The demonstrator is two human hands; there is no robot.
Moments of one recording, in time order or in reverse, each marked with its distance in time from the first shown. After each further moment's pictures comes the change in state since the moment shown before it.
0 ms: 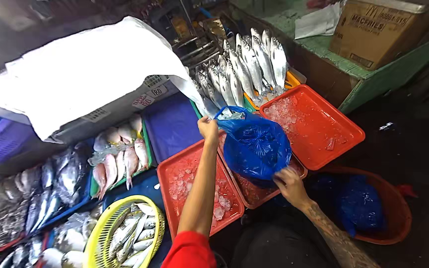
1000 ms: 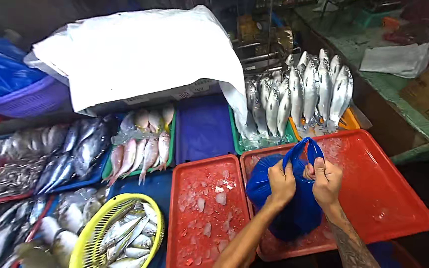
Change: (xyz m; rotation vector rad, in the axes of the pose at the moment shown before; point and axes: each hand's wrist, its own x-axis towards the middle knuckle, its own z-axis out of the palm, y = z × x) left_hand -0.067 0.012 0.047 -0.131 -0.070 0.354; right_hand 0.245 -0.050 0.006 0.663 0.203 0.055
